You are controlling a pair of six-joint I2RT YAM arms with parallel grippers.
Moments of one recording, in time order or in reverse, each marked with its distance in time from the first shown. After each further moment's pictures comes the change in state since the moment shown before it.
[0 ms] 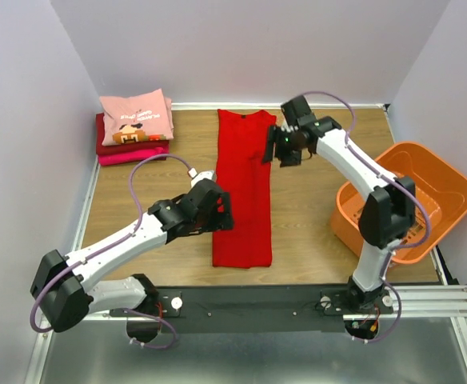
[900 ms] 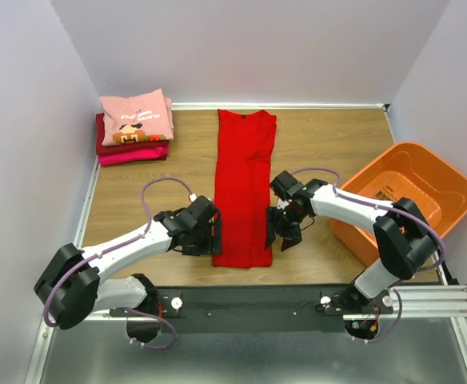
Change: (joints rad) left arm 0.057 0.035 -0.226 -0.013 0.193 0.042; right arm 0.223 -0.317 -0.792 0.056 -0.188 0.194
